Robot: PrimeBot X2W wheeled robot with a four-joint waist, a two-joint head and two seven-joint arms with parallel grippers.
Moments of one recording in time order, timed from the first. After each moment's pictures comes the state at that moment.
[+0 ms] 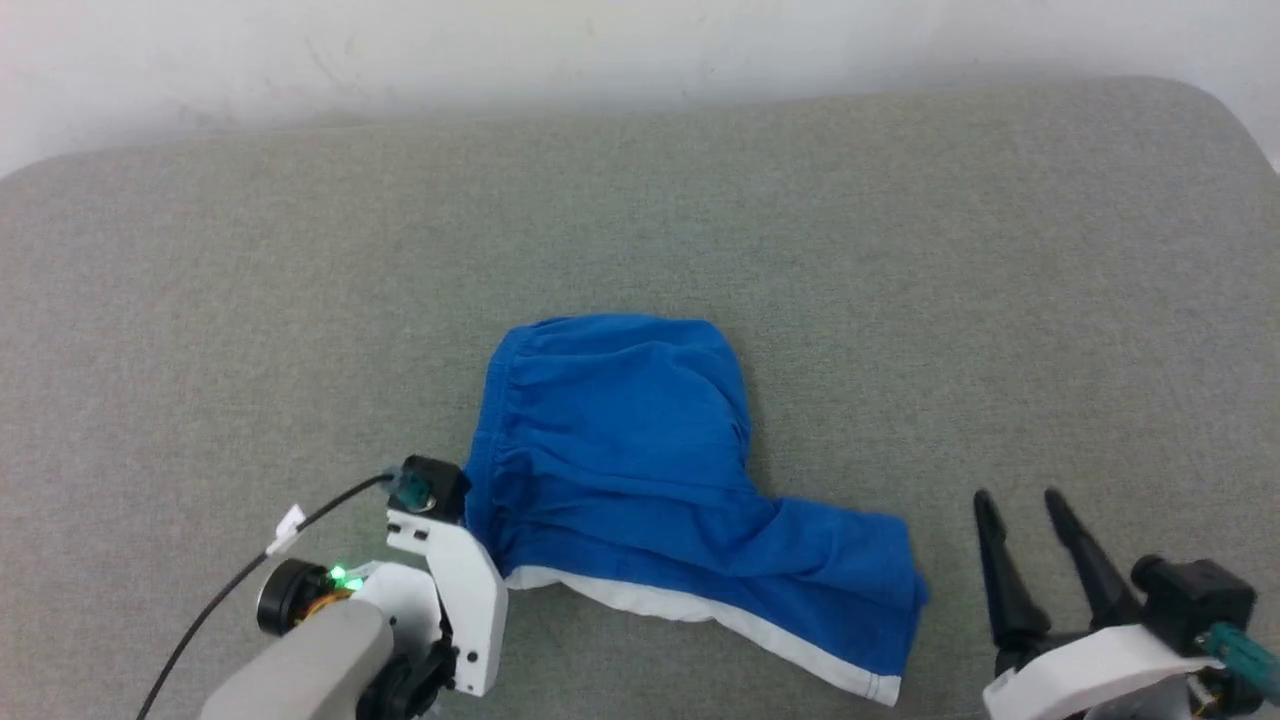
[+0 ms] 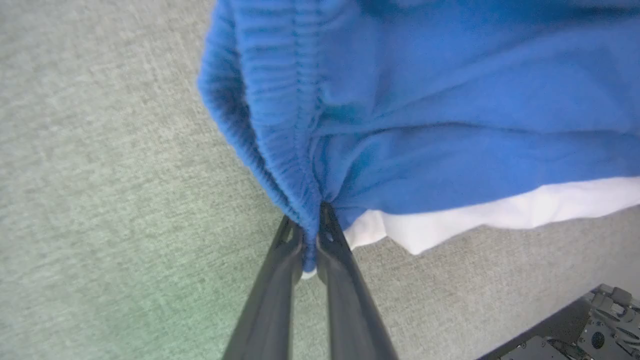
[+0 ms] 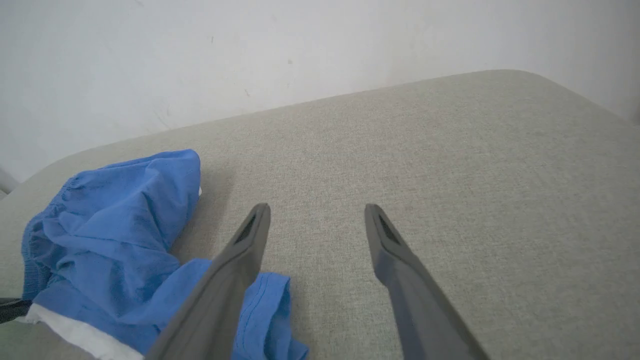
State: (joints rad) left arm -0.47 0.50 -0.93 0.40 -0.86 0.19 0.38; right arm 0.09 -0.05 -0.02 0.05 0.26 0.13 -0.13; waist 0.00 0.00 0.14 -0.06
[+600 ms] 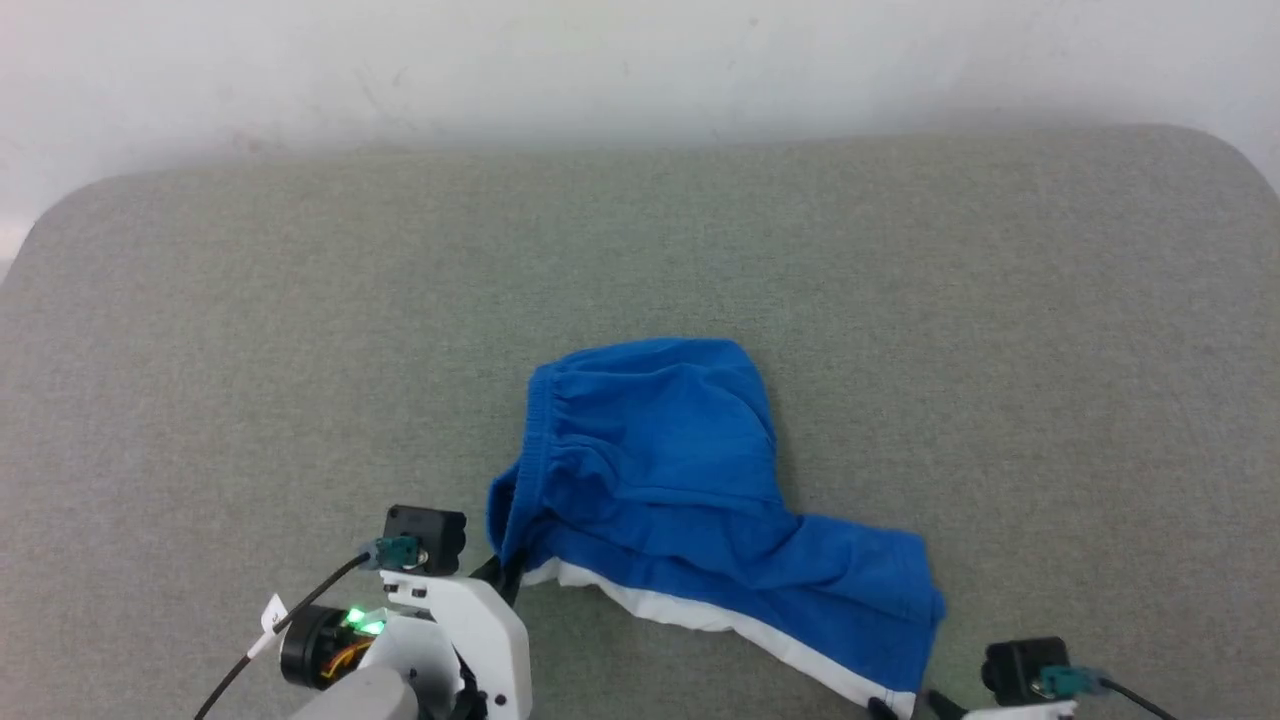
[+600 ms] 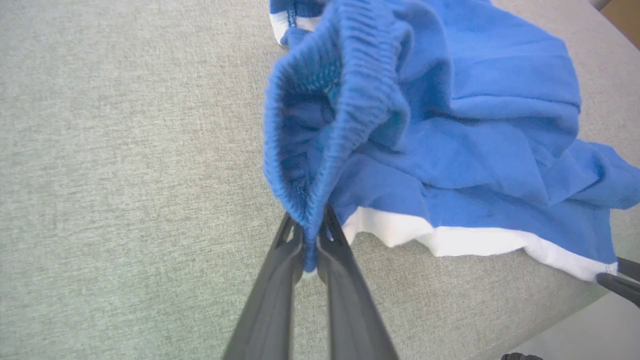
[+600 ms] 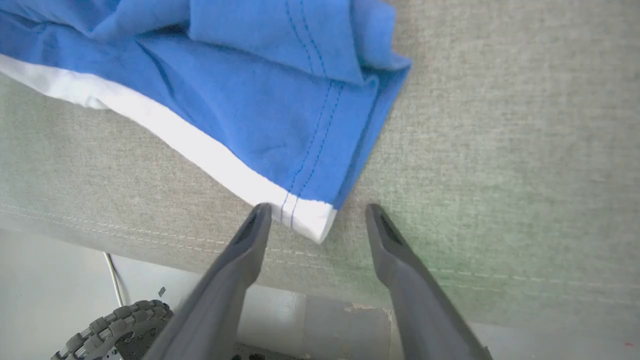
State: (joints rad) left arm -0.31 0.49 -0.85 0.21 -0.86 0.31 0.09; right arm 0.17 -0.06 0.10 0.23 0.30 0.13 0.28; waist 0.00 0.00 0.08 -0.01
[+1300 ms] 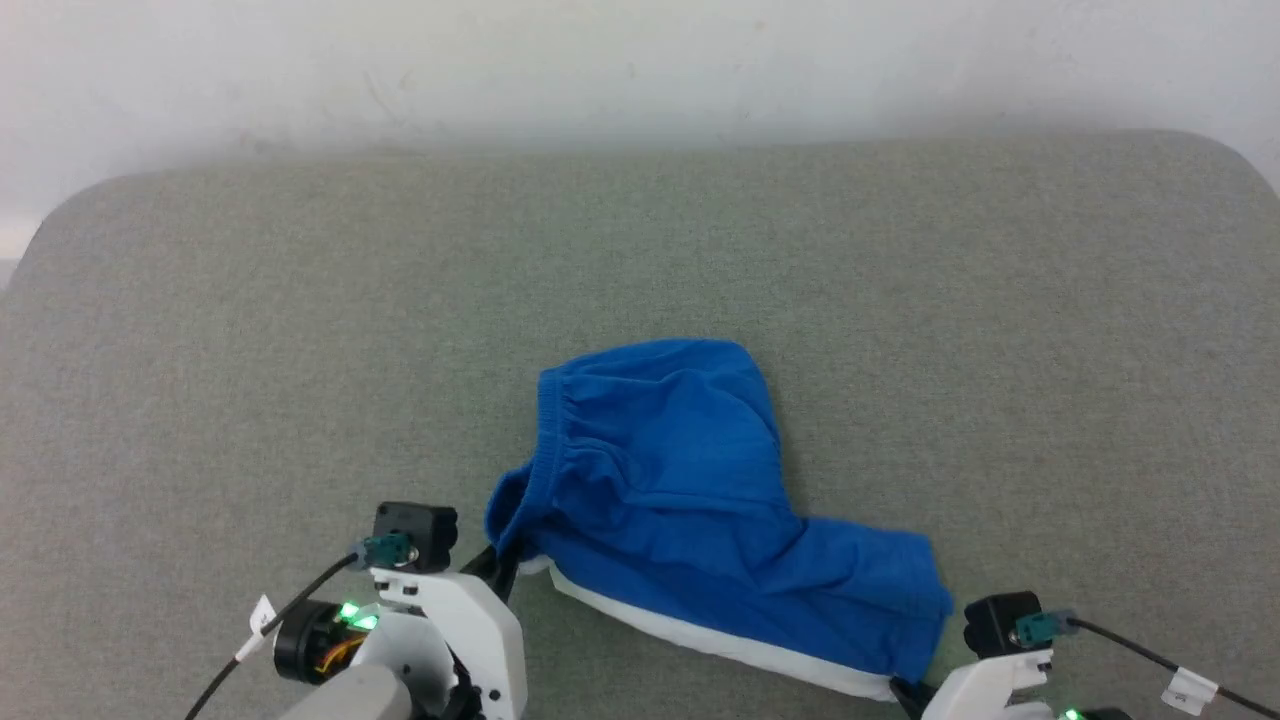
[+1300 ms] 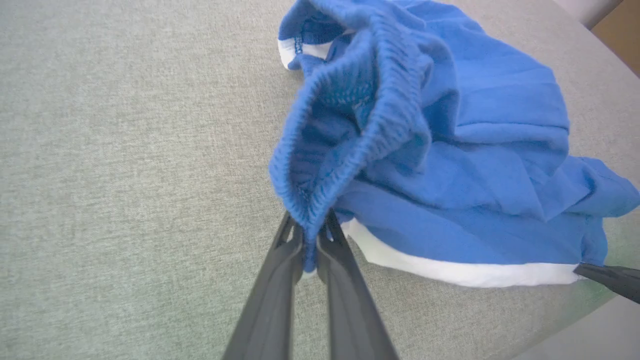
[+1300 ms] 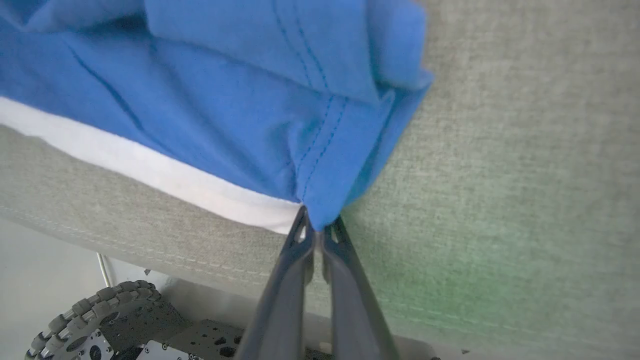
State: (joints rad) left arm -0.30 0.50 -0.84 0.19 -0.86 0.31 0.07; right arm 0.00 -0.09 0.15 0.43 0.32 0.13 0.36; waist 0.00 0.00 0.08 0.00
